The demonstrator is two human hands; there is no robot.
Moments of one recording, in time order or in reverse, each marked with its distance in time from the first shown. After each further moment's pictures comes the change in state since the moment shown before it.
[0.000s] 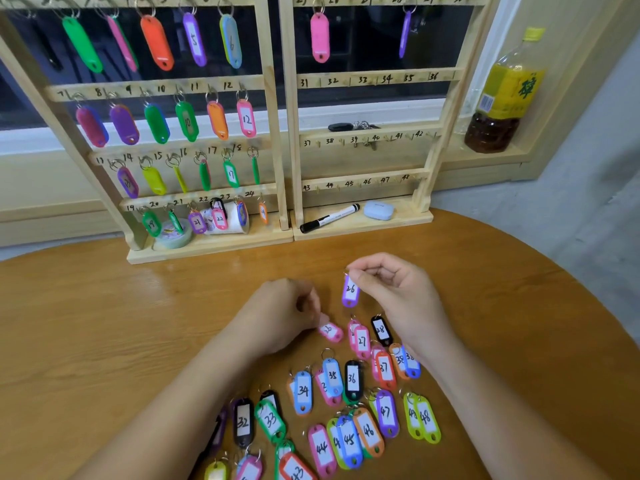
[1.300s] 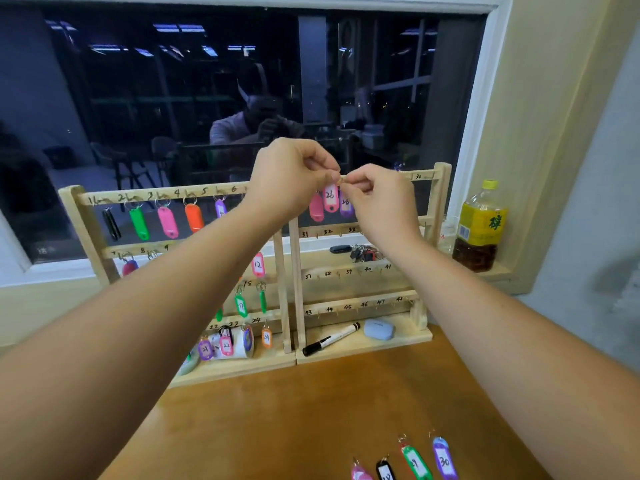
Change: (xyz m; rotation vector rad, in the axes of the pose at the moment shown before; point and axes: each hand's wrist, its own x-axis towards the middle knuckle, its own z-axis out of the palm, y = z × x) left_hand 0.092 0.172 -0.253 -0.148 0.768 0.414; right_hand 0.207 -0.206 -0.018 -0.401 0.406 -0.530
